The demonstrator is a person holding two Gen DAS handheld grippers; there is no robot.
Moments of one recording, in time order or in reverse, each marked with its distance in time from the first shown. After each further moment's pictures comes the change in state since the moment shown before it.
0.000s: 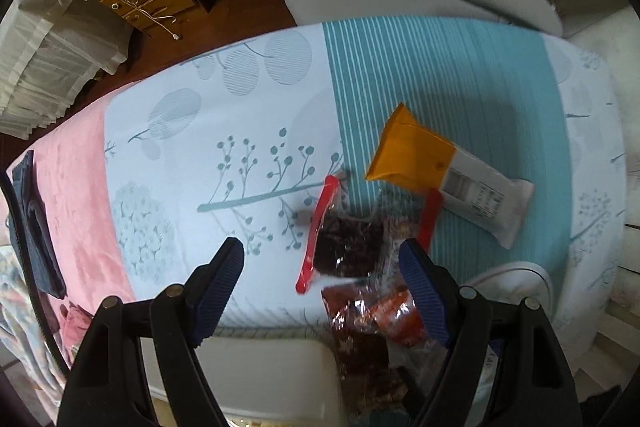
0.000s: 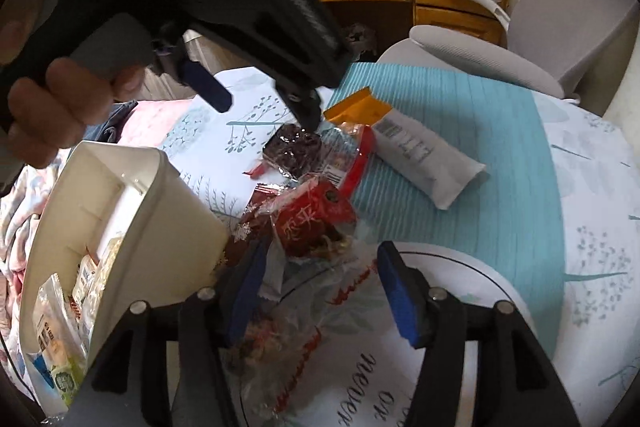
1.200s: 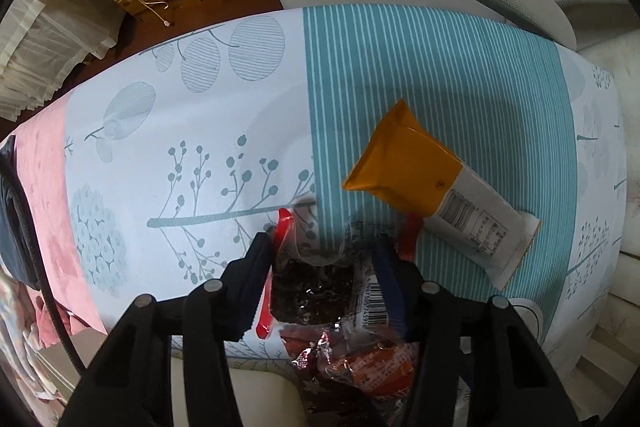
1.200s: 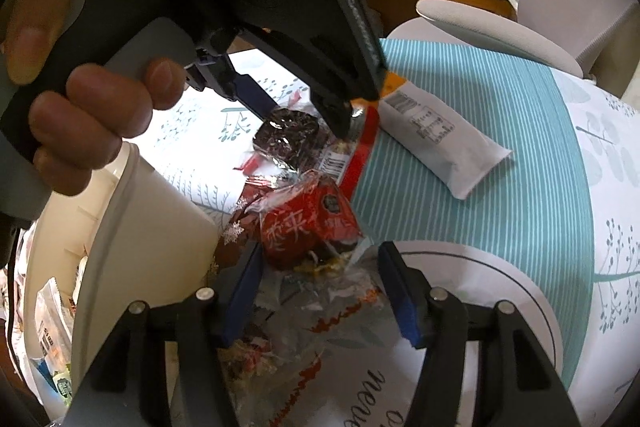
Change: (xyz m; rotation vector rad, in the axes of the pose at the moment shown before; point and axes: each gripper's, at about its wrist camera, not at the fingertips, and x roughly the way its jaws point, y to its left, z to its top) left arm 0.026 -0.011 0.012 -0.064 0.003 -0.060; right arm 0.019 -0.009 0.000 0.036 0.060 0.038
